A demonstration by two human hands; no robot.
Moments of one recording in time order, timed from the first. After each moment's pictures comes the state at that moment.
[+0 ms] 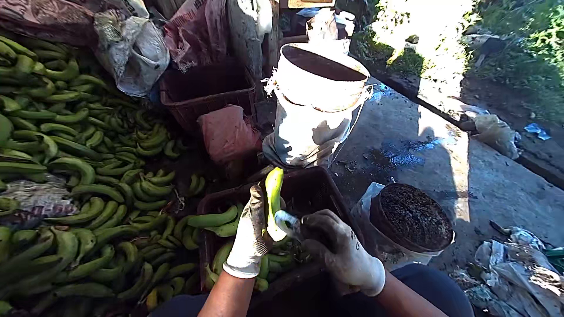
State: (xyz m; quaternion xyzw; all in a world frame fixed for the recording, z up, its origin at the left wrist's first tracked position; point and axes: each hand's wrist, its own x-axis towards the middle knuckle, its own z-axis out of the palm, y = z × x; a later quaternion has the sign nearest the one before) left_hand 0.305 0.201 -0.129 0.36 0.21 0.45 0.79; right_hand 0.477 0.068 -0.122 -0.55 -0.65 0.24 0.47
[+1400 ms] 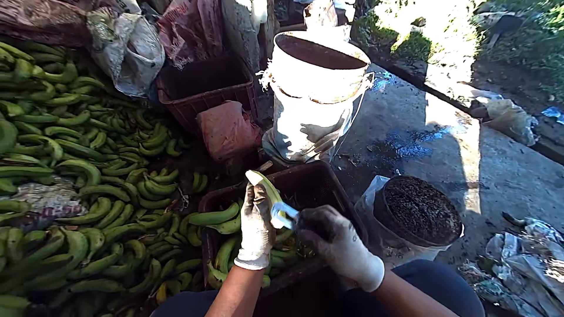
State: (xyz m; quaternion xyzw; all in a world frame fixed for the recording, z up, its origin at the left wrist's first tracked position) left_hand 0.329 0.199 -0.145 0.43 0.37 0.54 0.62; right_hand 0.475 0.074 -0.131 -0.62 -0.58 0.27 0.46
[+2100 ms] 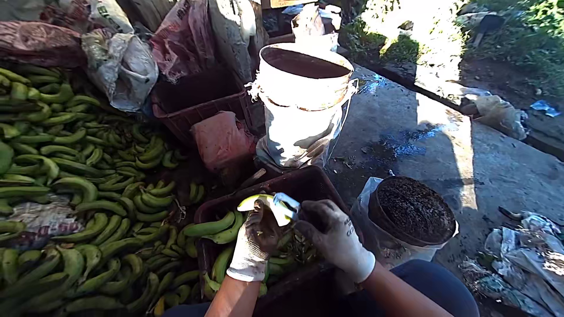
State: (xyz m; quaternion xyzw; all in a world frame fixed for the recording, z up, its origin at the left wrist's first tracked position) left_hand 0.327 0.193 -0.152 0.17 0.23 0.46 0.84; right_hand 0.490 0.086 -0.140 -0.68 -0.56 0.15 0.45
